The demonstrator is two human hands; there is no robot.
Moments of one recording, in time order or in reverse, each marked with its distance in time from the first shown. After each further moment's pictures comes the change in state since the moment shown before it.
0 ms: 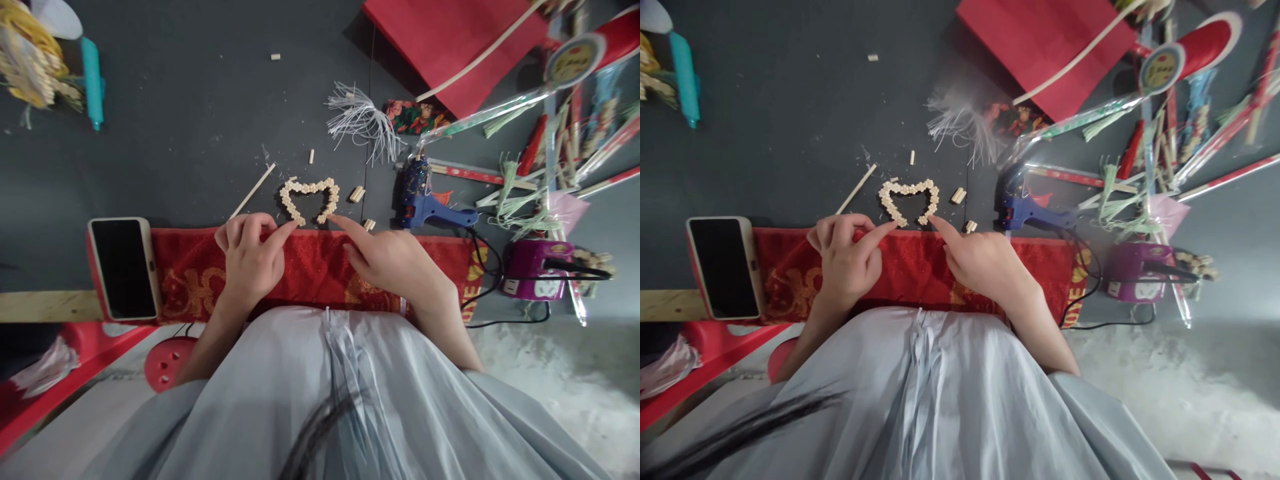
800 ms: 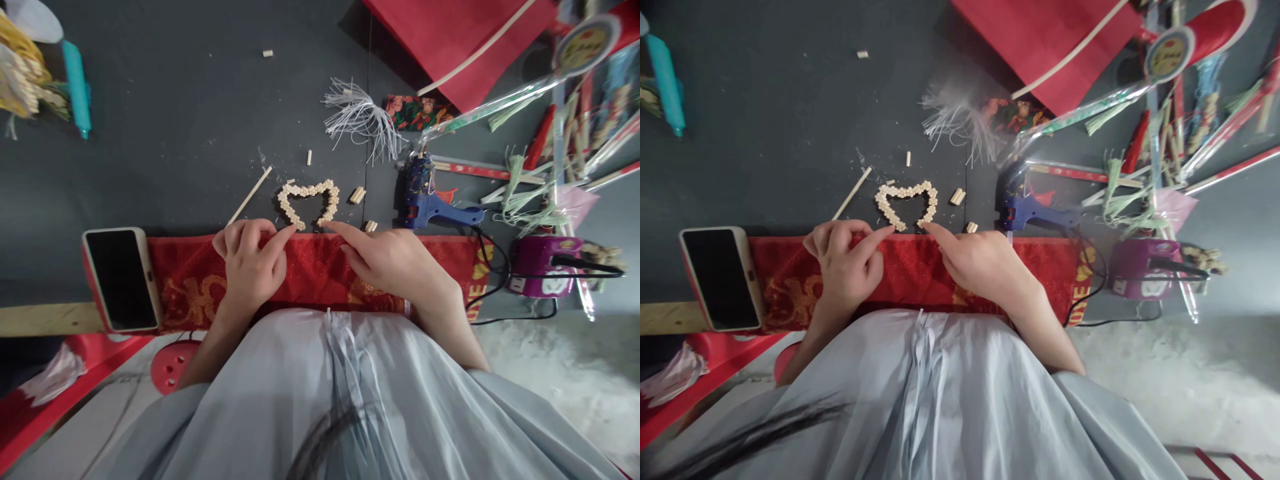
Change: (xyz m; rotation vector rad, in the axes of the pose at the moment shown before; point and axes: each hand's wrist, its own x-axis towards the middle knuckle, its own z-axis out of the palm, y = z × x) left_hand 0.002 -0.002 0.003 -0.011 0.026 -0.002; right_hand 0.004 -0.001 -0.003 0.054 0.059 -0.021
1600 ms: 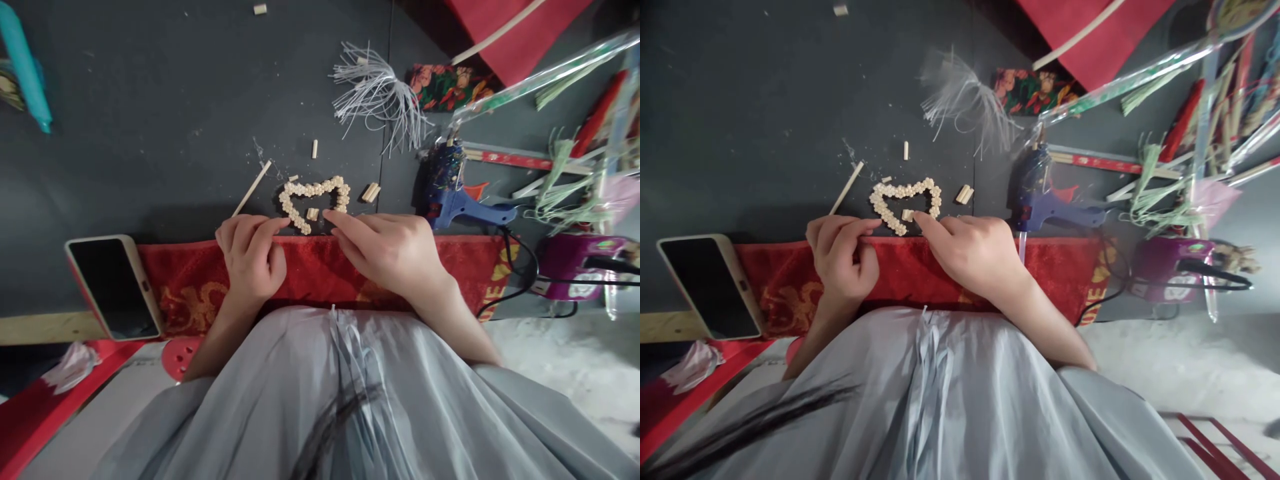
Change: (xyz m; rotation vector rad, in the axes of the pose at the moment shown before) left_hand 0.012 -0.012 0.014 -0.173 0.119 -0.015; right_hand 0.026 -0.004 0.010 0.032 0.240 0.010
